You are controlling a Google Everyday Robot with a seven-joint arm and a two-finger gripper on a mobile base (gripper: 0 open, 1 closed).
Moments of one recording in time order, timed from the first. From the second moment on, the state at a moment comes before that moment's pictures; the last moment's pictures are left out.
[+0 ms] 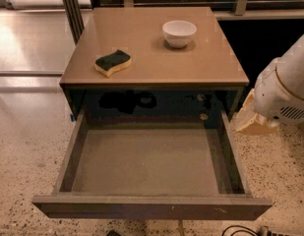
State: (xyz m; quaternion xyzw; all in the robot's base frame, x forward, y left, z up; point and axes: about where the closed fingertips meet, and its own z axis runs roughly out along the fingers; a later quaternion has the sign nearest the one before) arm 0.412 -0.192 0.894 -0.61 0.78 -0.02 0.15
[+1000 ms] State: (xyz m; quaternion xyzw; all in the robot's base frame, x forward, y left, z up) arm 0.382 -0.165 0.878 -0.59 0.79 0.03 0.18
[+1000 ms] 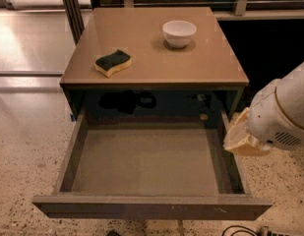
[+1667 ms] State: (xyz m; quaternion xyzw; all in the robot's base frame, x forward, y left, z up) arm 0.302 -0.098 0.799 -0.60 0.77 0.12 0.14
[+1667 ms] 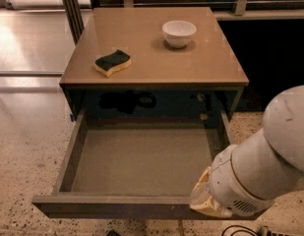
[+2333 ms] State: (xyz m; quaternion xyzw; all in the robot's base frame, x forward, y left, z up) arm 0.274 -0.083 0.769 -0.60 0.77 0.15 0.12
